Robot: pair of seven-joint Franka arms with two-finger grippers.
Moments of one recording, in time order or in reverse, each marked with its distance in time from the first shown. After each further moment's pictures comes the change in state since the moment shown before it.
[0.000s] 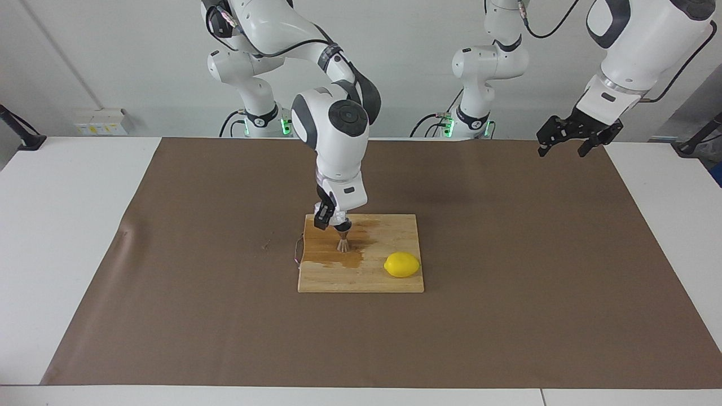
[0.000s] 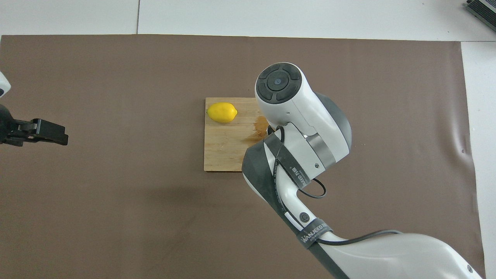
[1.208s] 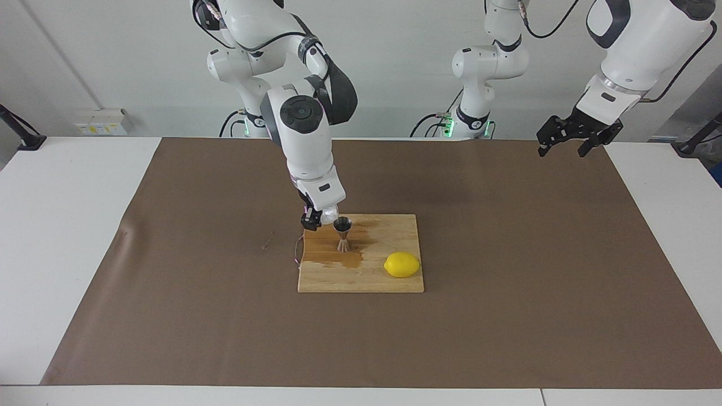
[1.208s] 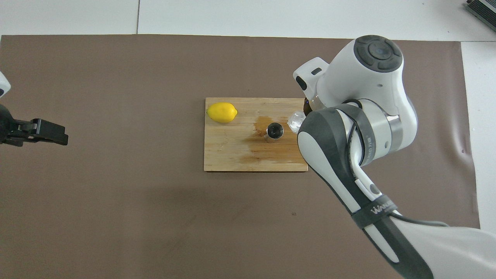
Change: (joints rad) left arm 0.000 0.000 0.000 0.000 0.000 0.000 0.000; right arm -0.178 -0.094 0.000 -0.089 0.254 0.052 -0.488
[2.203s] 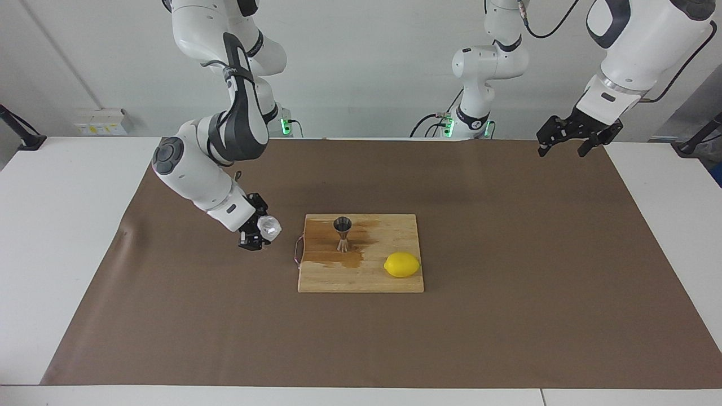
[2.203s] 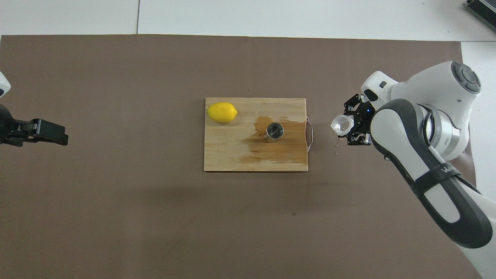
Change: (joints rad) left arm 0.000 0.000 0.000 0.000 0.000 0.000 0.000; right arm -0.282 -0.069 -0.002 -0.467 0.380 0.390 -0.722
